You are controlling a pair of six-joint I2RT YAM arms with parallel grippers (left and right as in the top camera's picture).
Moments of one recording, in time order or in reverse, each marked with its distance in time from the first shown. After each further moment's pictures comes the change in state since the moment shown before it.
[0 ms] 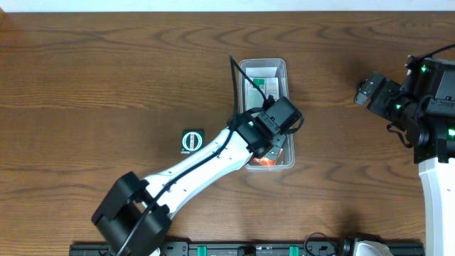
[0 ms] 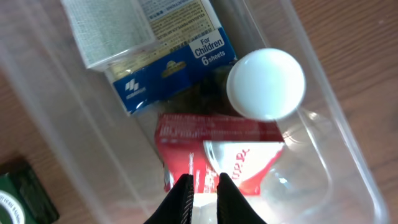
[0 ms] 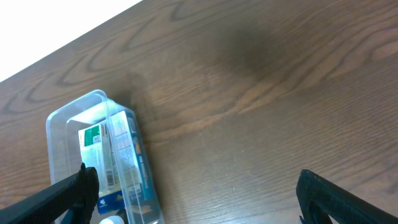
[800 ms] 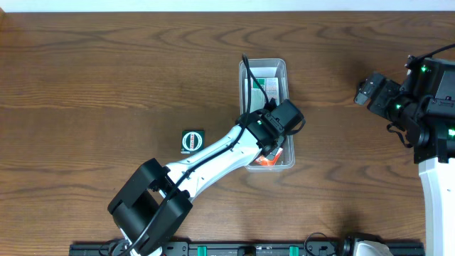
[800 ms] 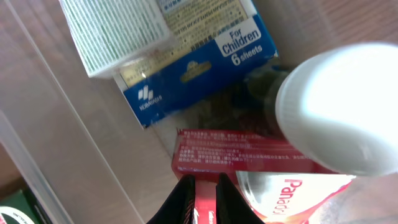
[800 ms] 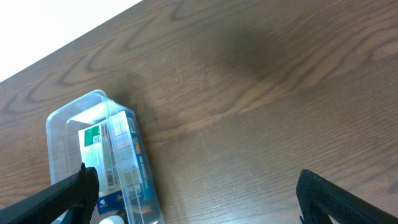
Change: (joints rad) left arm 0.000 0.086 -0.002 0.013 -0.086 0.040; right arm 0.000 0.000 0.000 0.000 0.000 0.000
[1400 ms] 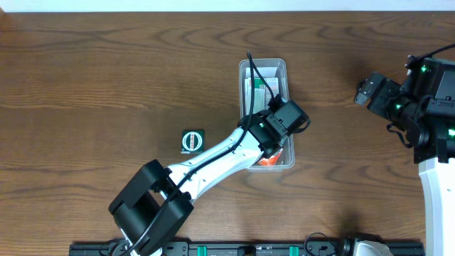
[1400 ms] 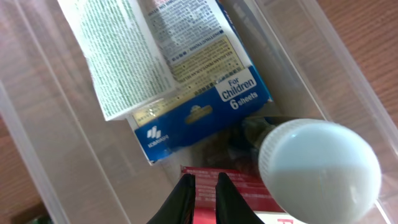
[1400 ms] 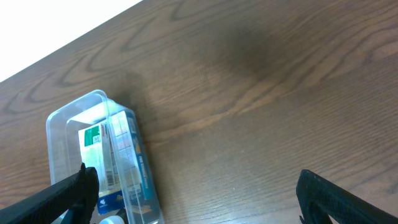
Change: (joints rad) left arm -0.018 0.000 -0.005 0.109 -0.093 0.031; right arm 0.000 0.000 0.000 0.000 0.000 0.000
